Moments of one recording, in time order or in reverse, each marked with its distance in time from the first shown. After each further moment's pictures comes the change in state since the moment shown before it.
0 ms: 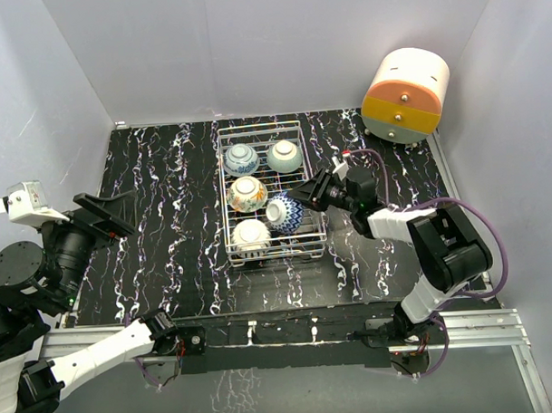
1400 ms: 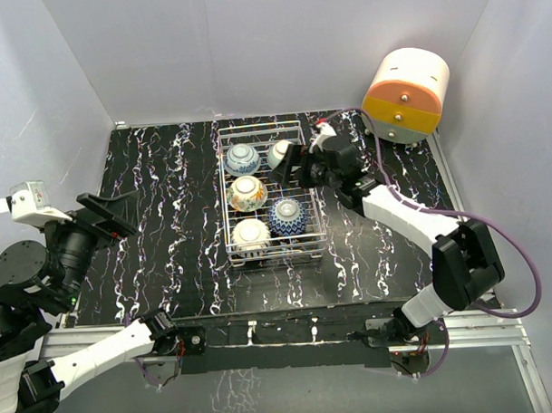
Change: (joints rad) left arm 0.000 0.000 -0.007 -0.002 0.000 0.000; right arm 0.132 -0.124 0.378 -0.663 0.333 -0.526
